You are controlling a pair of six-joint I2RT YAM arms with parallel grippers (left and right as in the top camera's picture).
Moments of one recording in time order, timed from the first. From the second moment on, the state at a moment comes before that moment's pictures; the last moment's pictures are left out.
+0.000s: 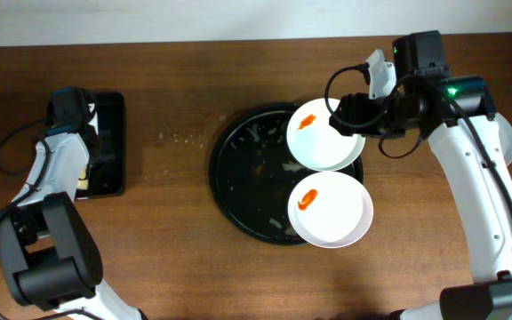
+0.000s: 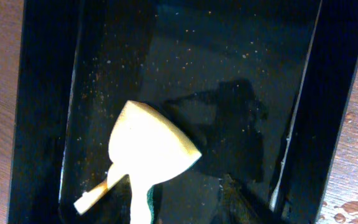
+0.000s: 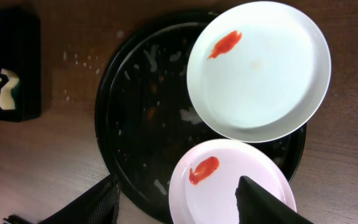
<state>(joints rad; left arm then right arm) 0.25 1.89 1.31 -0.58 -0.23 0.09 0.12 1.64 1.70 -1.17 -0.36 0.18</state>
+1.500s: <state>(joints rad) 0.34 1.89 1.24 -0.66 -0.02 -0.13 0.12 1.64 1.70 -1.20 -0.36 0.18</state>
